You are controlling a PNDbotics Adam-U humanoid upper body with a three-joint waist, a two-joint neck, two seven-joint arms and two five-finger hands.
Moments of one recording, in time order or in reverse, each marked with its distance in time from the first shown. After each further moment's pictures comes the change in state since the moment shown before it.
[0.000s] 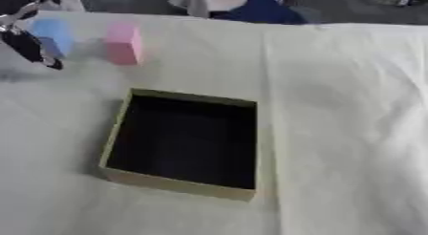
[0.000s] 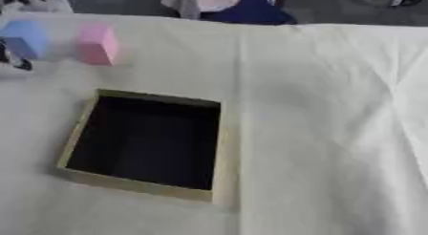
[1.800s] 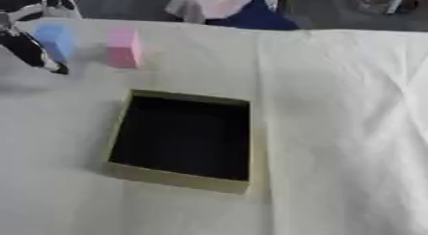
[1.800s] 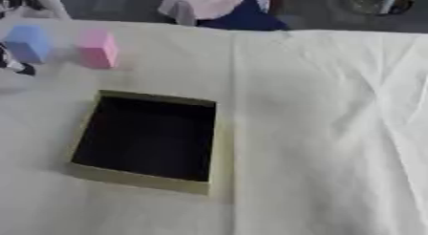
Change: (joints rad) left arm 0.069 0.027 -0.088 -0.200 0.226 -0.001 -0.193; right arm 0.053 0.054 -0.006 -0.081 0.053 0.016 0.003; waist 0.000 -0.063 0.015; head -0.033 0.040
